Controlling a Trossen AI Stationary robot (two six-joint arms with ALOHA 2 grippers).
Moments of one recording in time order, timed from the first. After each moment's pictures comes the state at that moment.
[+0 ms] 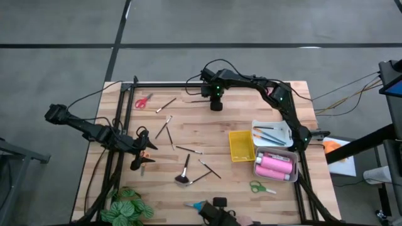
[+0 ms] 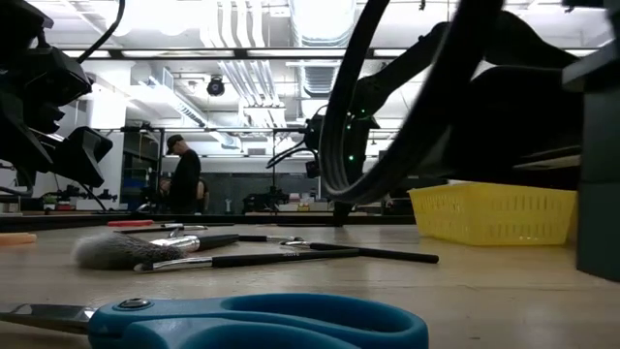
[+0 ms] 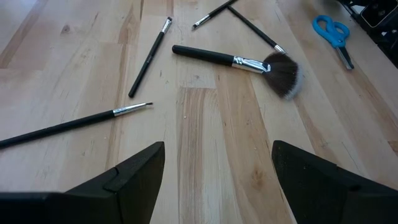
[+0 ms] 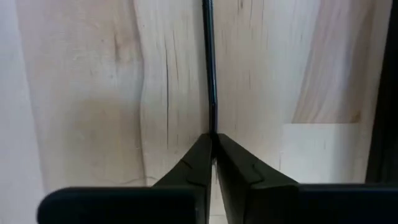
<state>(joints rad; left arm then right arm) -0.38 0.39 0.11 -0.36 -0.13 -0.29 -0.58 2.39 1.91 -0.91 -0.06 -0.55</state>
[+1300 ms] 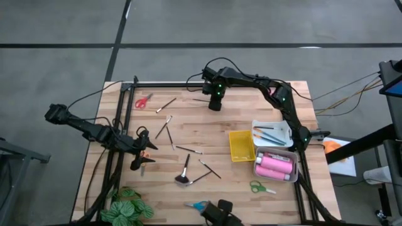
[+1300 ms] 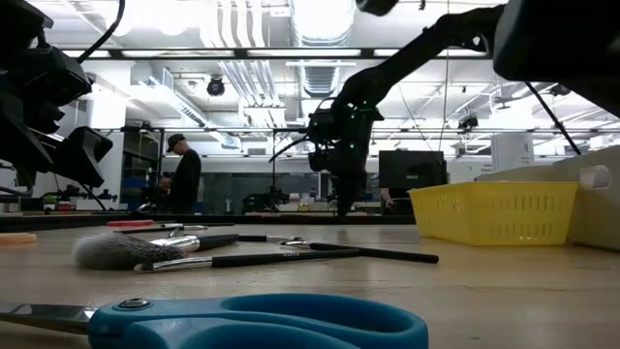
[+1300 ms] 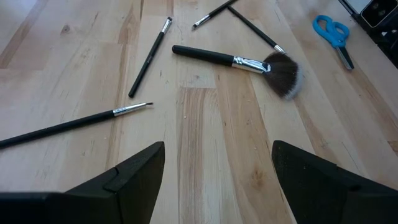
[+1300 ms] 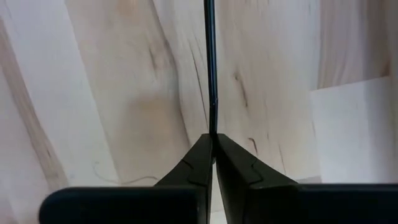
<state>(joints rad) -0.38 0.39 0.11 -0.36 -0.13 -0.29 -0.59 2.31 1.91 -0.99 -0.17 -0.32</state>
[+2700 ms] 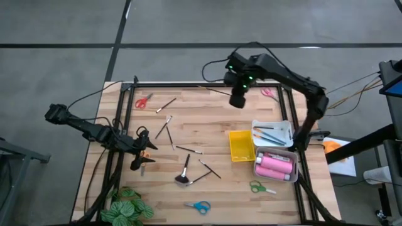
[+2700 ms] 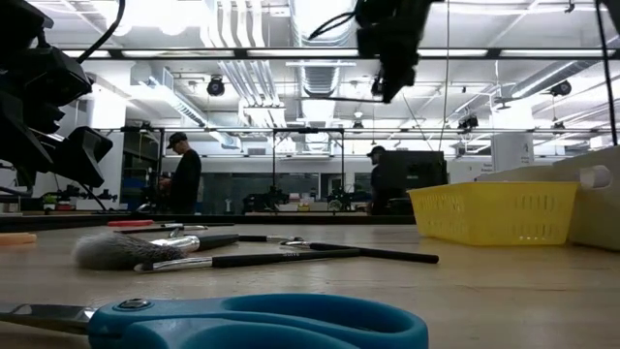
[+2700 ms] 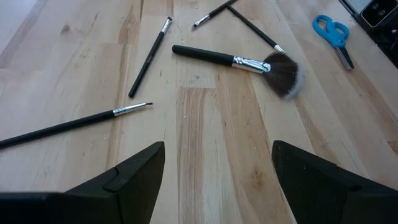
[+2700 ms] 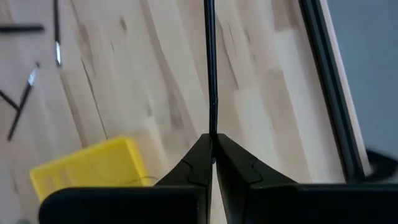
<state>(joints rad) -0.38 0.39 0.11 -0.36 -0.13 -0.29 -0.51 1.75 1.85 -1.36 -0.11 -0.17</state>
